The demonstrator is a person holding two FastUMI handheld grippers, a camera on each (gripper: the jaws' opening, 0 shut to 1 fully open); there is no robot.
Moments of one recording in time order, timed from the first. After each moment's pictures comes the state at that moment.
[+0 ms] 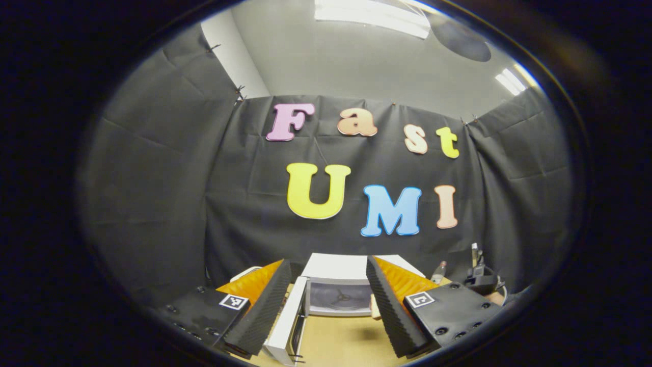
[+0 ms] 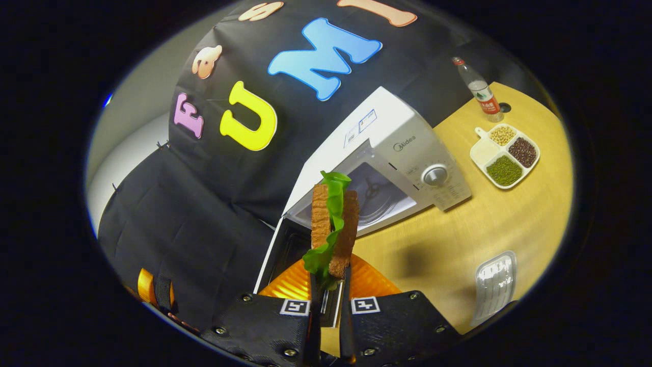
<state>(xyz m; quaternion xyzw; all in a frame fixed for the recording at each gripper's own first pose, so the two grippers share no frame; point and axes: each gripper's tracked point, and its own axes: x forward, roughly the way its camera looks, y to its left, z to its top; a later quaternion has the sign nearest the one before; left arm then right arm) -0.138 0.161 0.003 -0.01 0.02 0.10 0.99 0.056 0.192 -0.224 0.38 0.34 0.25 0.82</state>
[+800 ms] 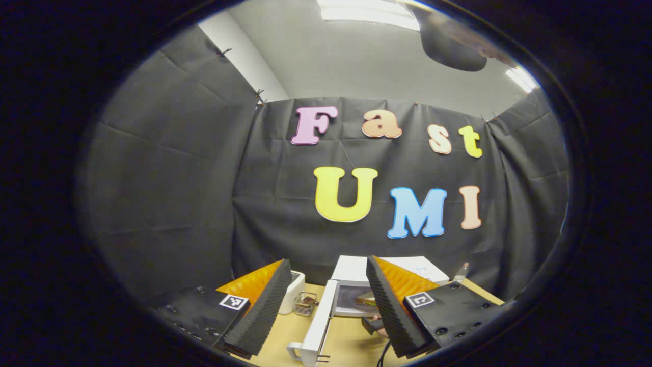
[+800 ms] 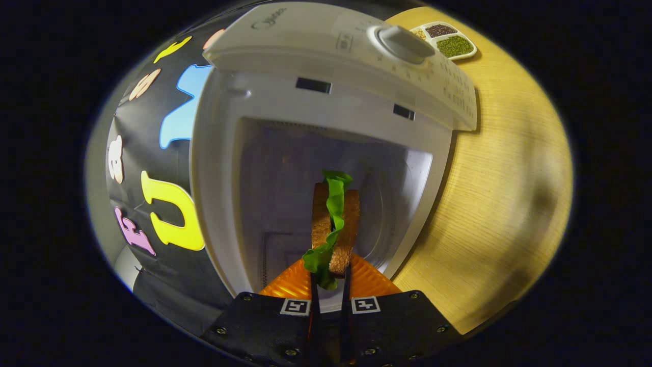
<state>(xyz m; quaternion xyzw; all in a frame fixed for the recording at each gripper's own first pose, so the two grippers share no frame) -0.163 0.220 0.014 0.00 0.03 0.18 0.98 0.222 0.305 -0.343 0.64 0.25 0.00 0.73</state>
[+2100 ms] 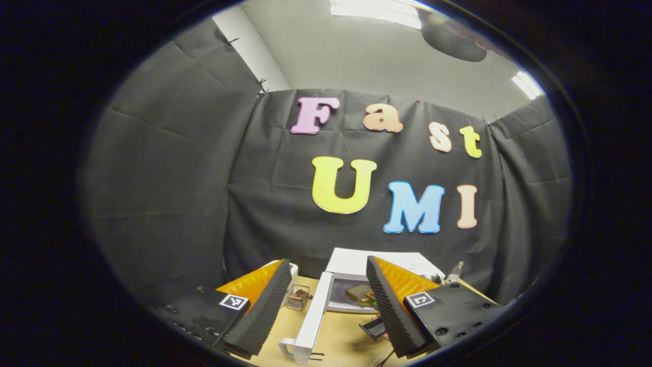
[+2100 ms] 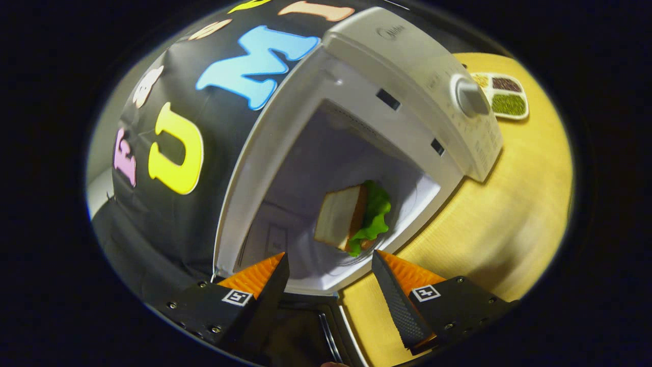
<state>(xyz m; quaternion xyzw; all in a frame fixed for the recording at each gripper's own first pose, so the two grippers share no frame) -0.148 0.204 -0.016 -0.03 0.05 0.15 0.99 0.166 0.282 -0.311 0.43 0.27 0.07 0.86</state>
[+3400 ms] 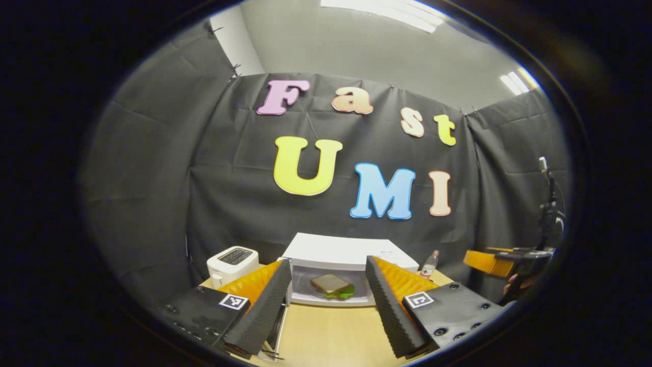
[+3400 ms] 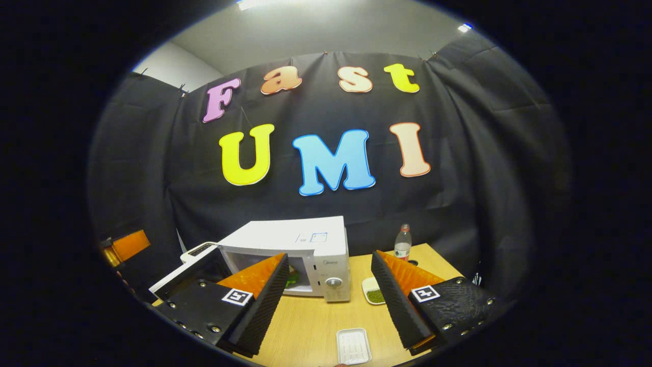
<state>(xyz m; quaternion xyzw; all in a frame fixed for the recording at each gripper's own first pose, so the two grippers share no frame) -0.093 0.136 -0.066 -0.03 0.07 0.07 0.99 -0.002 0.049 -0.076 0.03 0.06 0.04 1.00</state>
